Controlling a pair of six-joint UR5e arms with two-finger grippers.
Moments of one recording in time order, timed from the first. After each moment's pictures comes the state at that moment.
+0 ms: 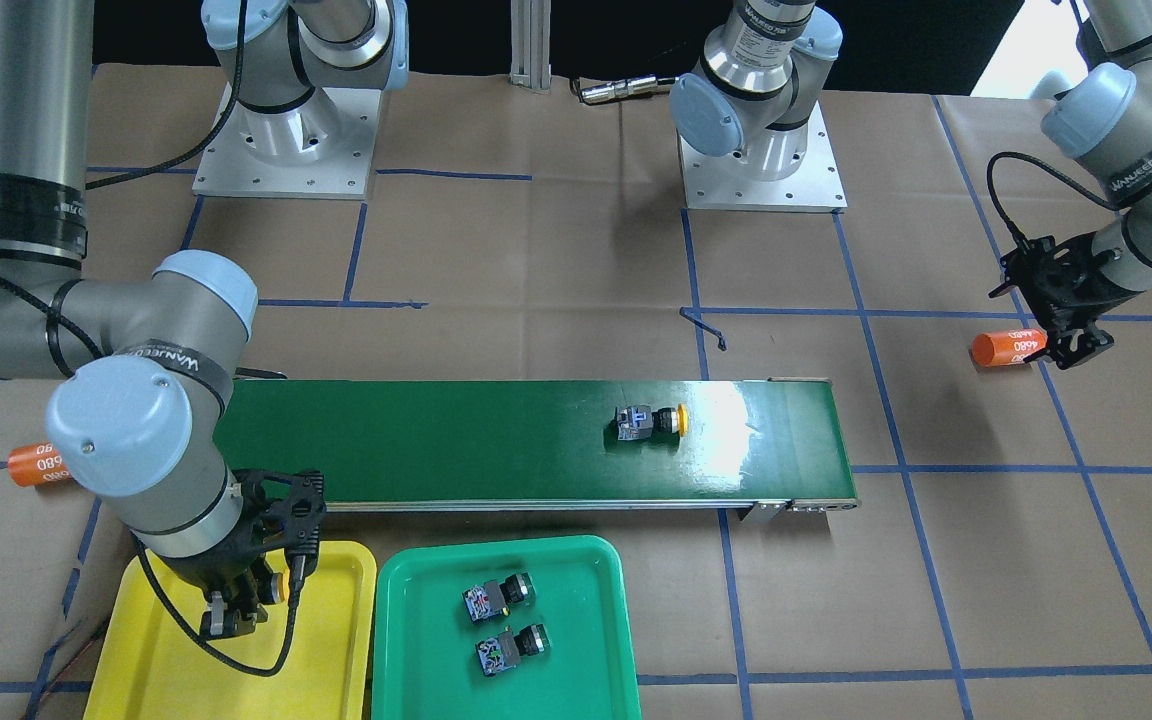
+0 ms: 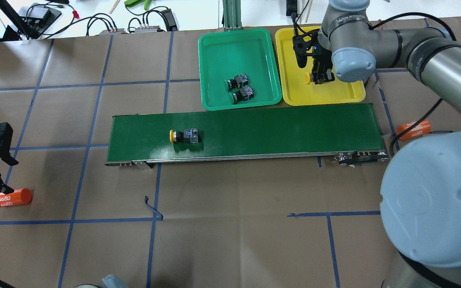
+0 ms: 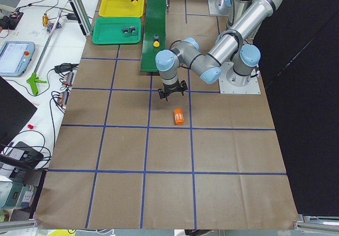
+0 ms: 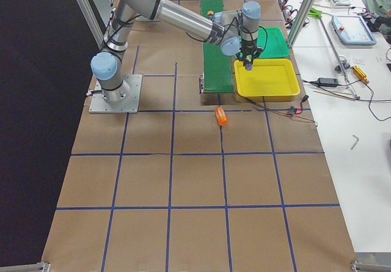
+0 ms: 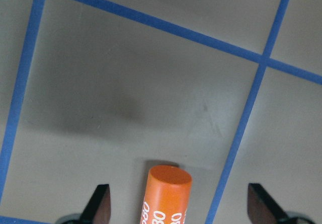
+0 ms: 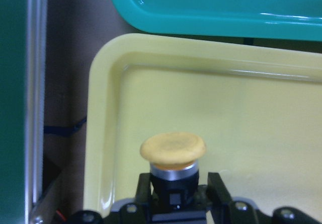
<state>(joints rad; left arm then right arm) -0.83 -1.72 -1.98 -1.13 1.68 2.04 1.56 -0.98 1.45 -2.20 -1.59 -1.69</state>
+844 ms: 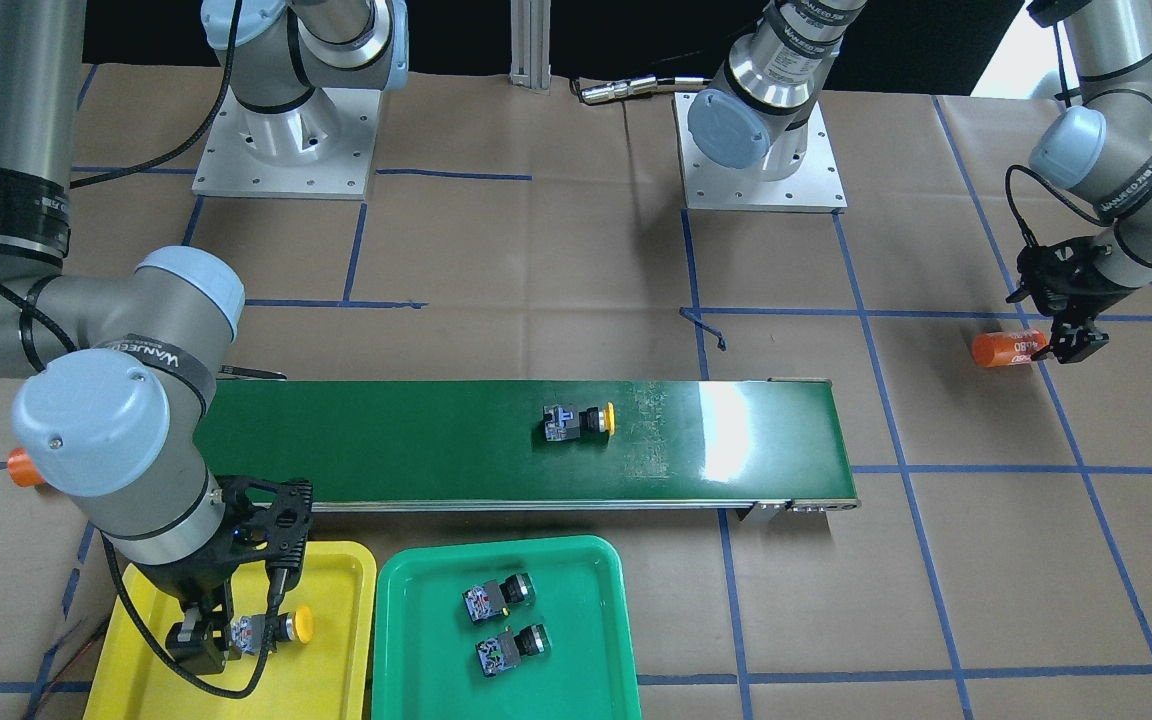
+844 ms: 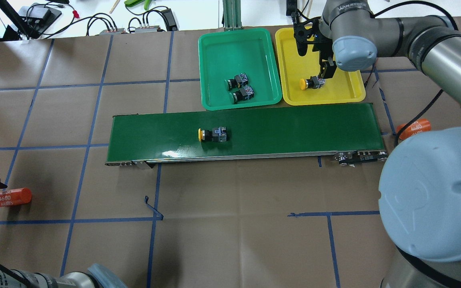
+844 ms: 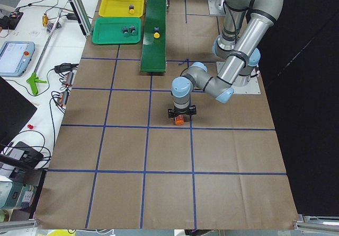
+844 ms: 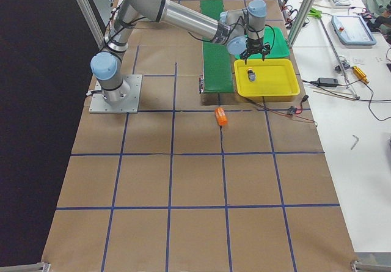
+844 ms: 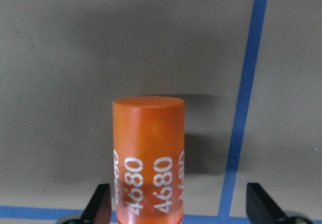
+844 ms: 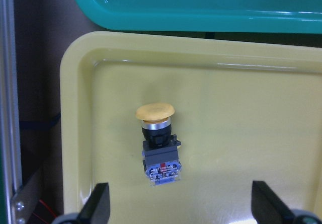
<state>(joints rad) -0.64 -1.81 -2.12 -0.85 1.65 2.38 1.57 -1.04 1.42 -2.14 -1.59 -1.62</state>
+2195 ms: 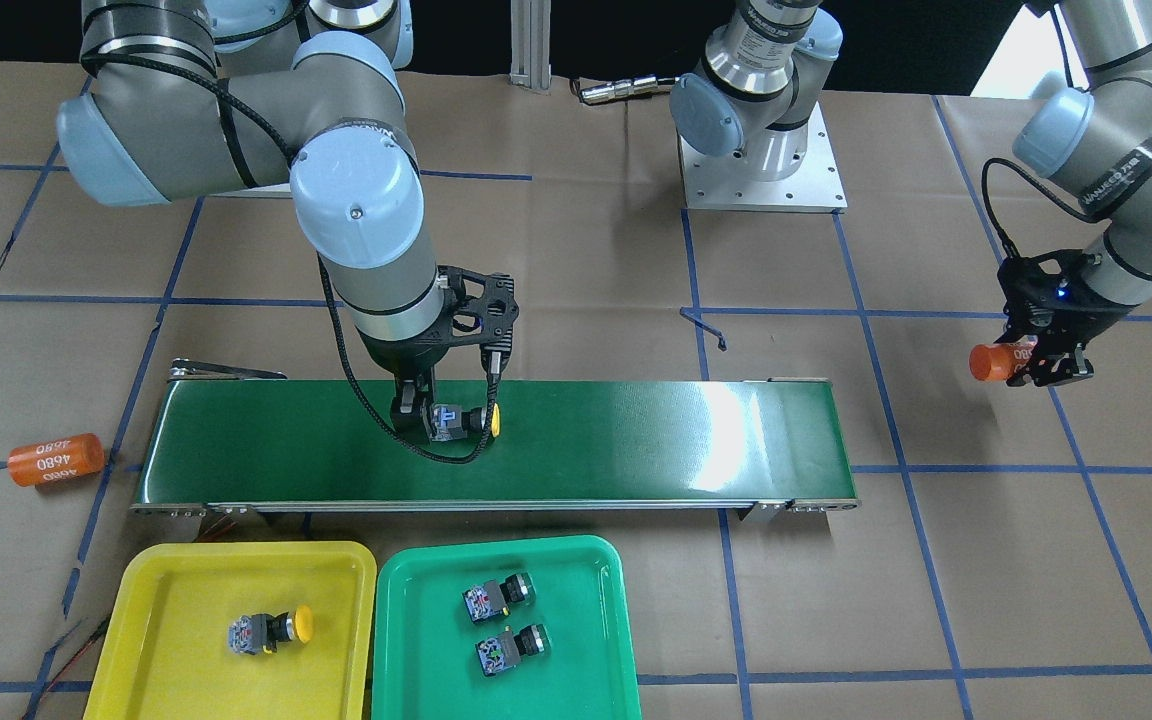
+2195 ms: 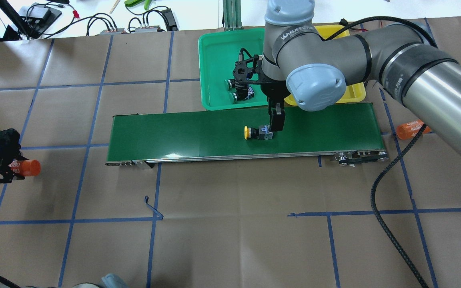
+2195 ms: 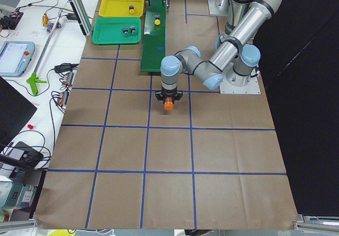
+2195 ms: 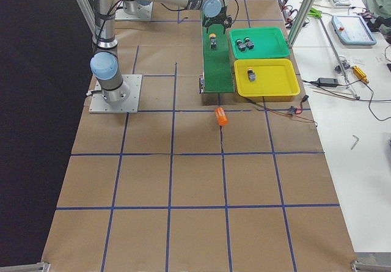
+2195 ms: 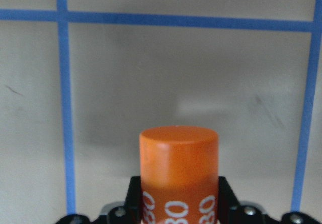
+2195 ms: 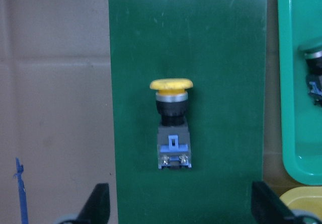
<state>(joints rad) -0.91 -1.71 -1.98 -1.03 1.57 2.19 1.82 -1.26 1.65 -1.94 -1.53 -1.34</state>
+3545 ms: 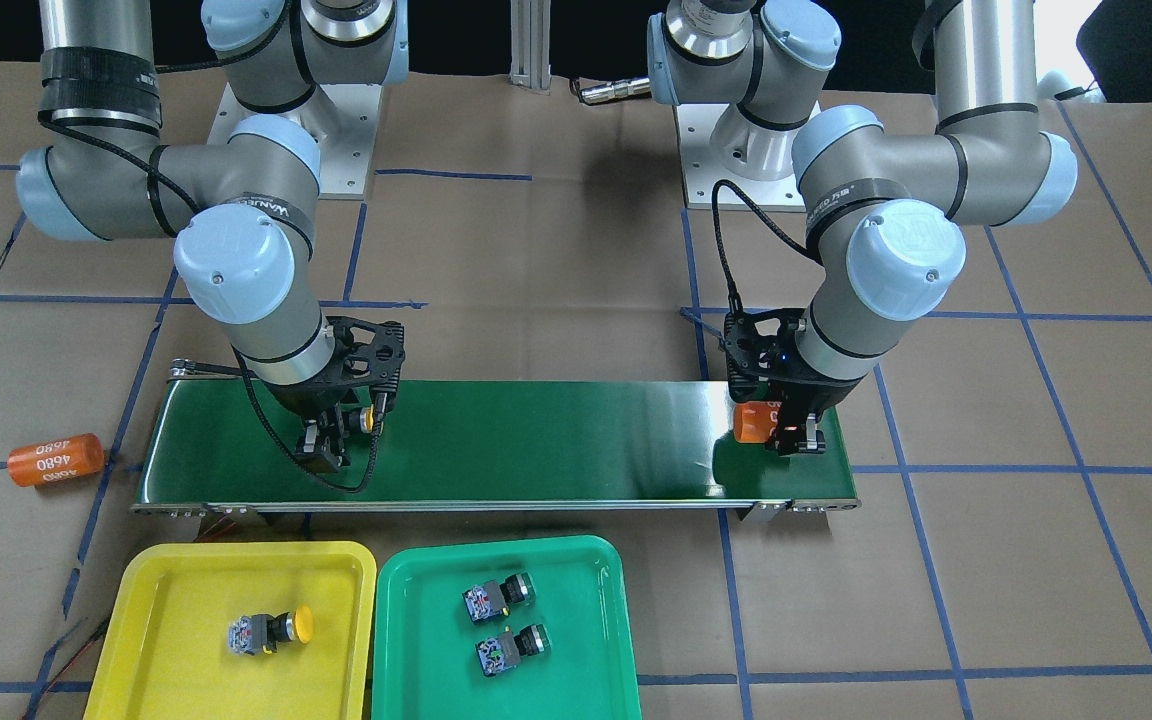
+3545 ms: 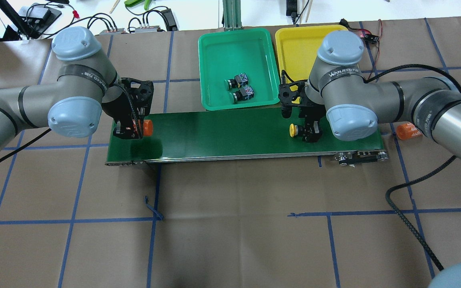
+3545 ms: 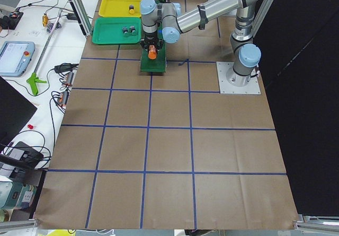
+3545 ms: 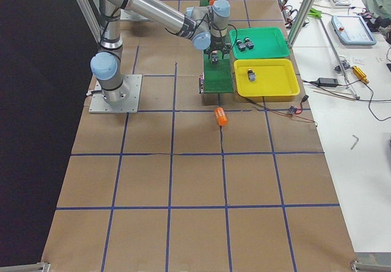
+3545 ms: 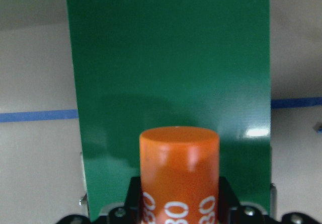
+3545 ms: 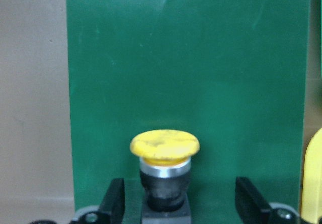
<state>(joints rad) -1.51 -1.83 -1.85 -1.06 1.57 1.68 1.63 -1.27 1.87 -2.18 -1.53 -1.51</state>
